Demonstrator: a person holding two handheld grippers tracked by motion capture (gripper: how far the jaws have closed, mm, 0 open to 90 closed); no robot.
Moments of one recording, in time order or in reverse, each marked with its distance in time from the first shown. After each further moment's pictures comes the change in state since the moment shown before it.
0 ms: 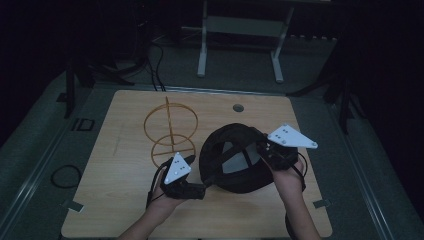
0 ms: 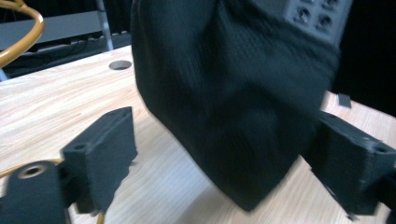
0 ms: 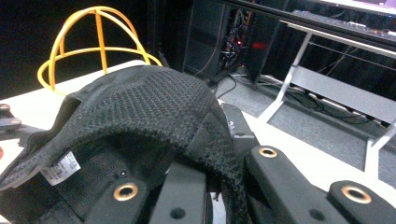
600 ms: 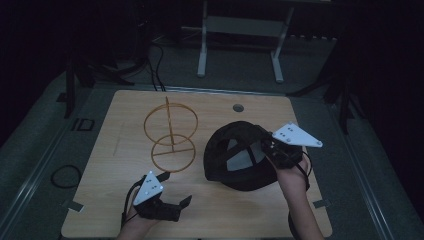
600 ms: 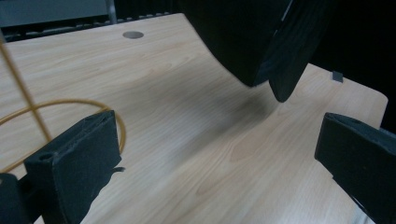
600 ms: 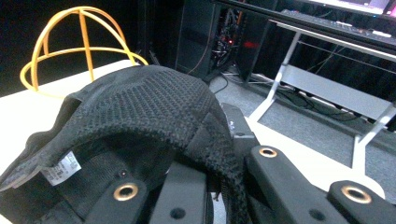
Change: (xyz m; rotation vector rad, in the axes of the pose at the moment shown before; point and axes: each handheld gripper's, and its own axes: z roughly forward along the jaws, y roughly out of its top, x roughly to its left) left arm 0.007 -0.045 -0.055 0.027 0.011 -0.045; right arm -0.008 0.001 -0.004 0.005 -0.036 0.002
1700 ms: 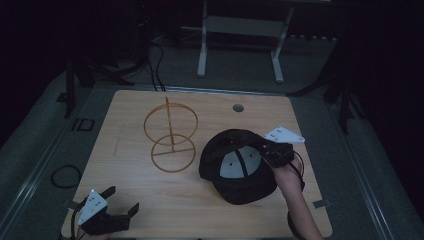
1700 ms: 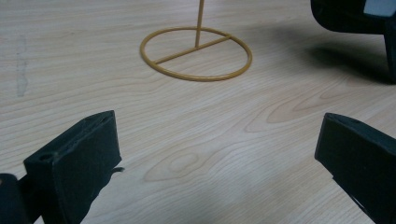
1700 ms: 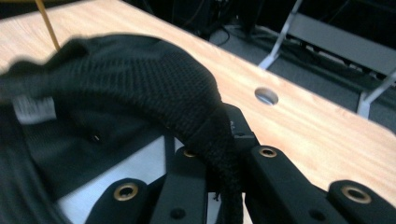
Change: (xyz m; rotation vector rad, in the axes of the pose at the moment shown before) left arm 0.068 -0.093 -0.090 0.020 0.264 -0.102; right arm -0.019 -0.049 0.042 0.179 0.000 0.003
